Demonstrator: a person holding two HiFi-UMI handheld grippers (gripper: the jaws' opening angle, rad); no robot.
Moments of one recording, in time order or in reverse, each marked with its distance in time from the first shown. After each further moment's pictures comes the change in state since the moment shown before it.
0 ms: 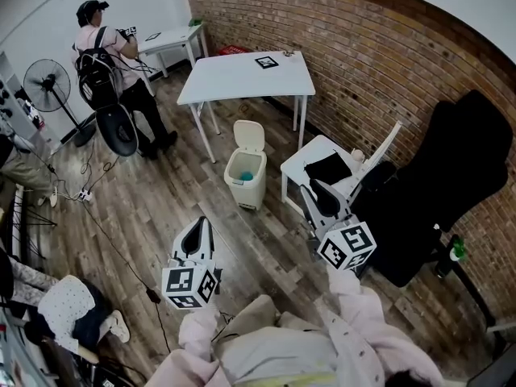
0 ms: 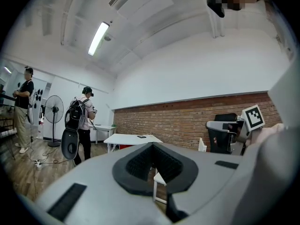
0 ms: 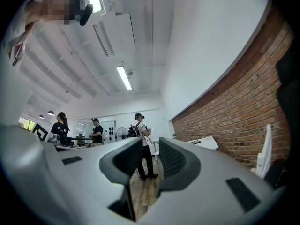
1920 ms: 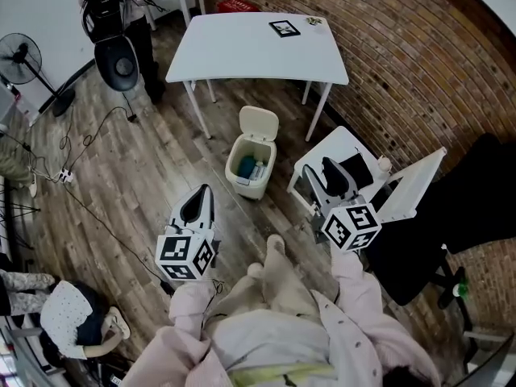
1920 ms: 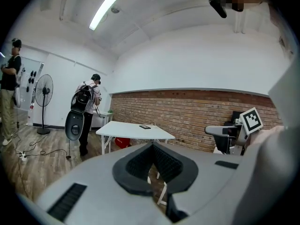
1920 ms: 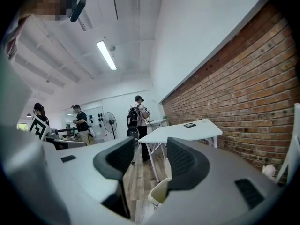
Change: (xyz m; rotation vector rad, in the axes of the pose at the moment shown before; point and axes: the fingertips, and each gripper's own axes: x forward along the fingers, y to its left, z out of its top) left arm 0.263 0.151 -0.038 -0.091 0.145 -0.059; right arm 0.255 -0.123 -0.111 0.040 0.232 -0.105
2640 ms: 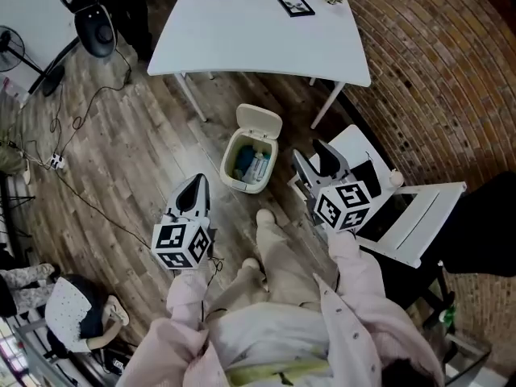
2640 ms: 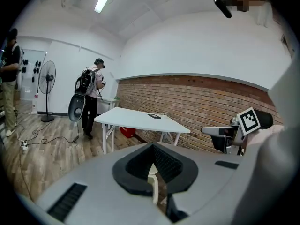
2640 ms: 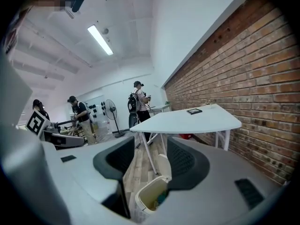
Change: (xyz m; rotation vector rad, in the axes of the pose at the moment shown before) left arm 0.156 0.065 -0.028 -0.087 0.144 0.078; right arm 0.173 -0.087 -0.047 0.001 0.196 0.069
